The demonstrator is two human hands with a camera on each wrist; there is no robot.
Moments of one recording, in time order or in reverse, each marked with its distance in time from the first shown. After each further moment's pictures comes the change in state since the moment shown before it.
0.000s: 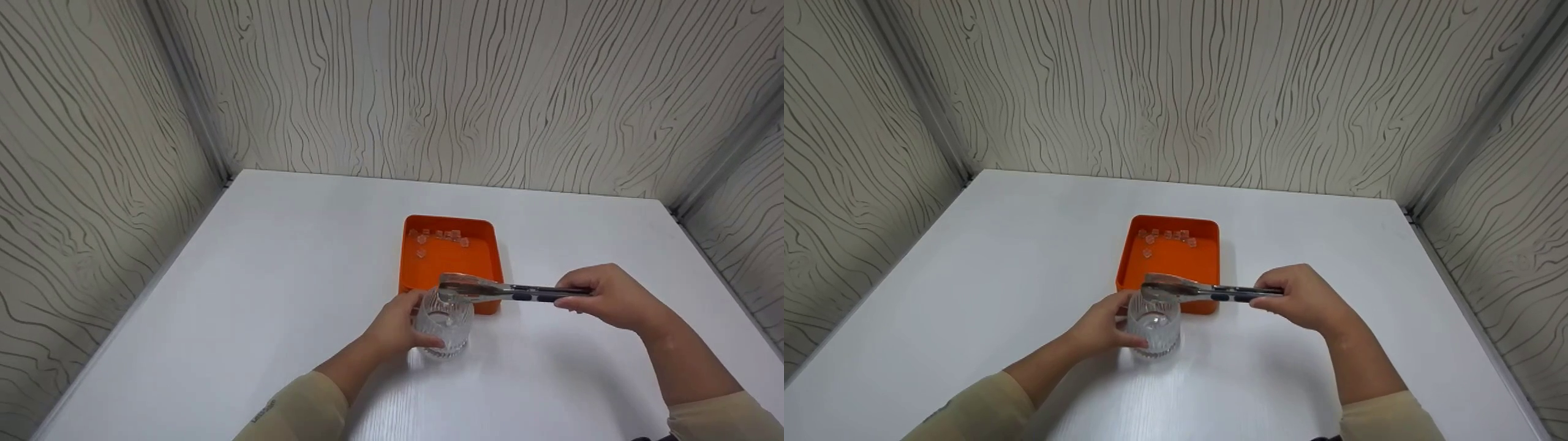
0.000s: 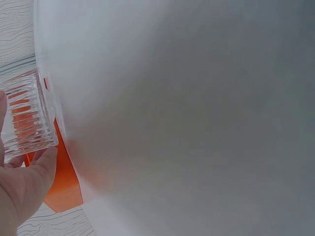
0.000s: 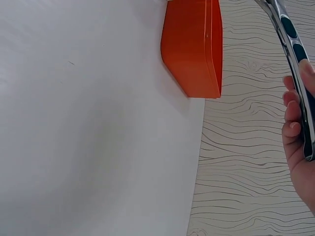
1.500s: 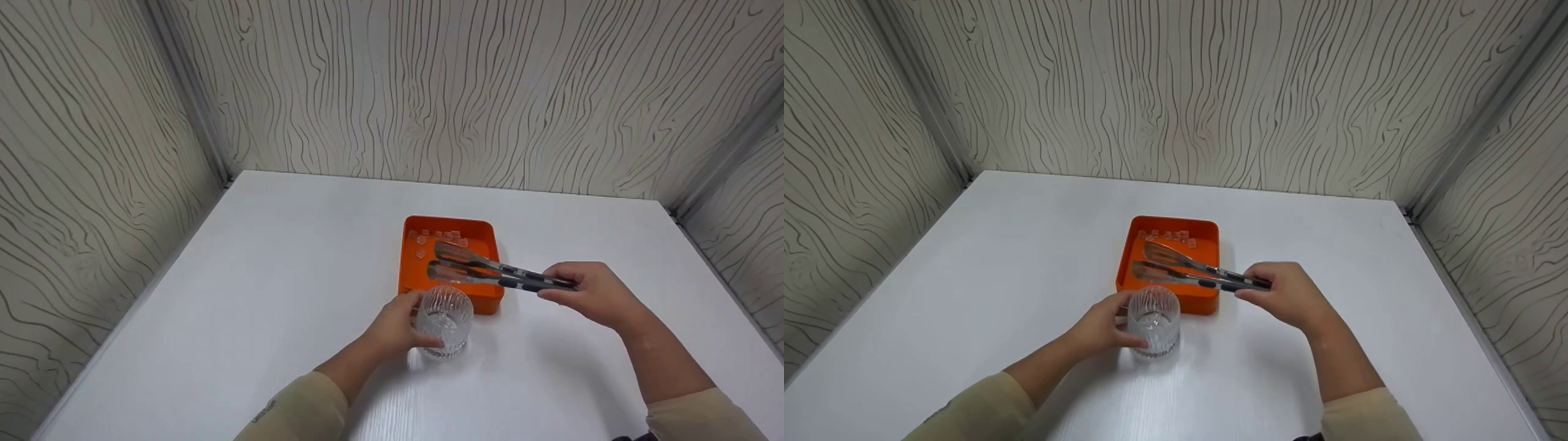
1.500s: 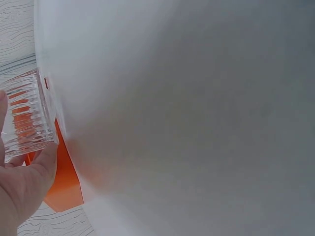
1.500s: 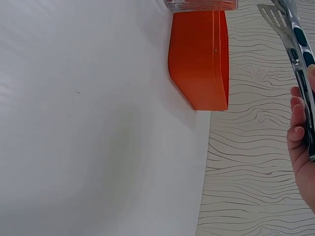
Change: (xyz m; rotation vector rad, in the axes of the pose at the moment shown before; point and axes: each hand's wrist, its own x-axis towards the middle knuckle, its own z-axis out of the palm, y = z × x) left_hand -0.001 0.002 0.000 0.027 0.013 -0.003; right_hand 0.012 -0.008 0.016 -0.017 0.091 0.154
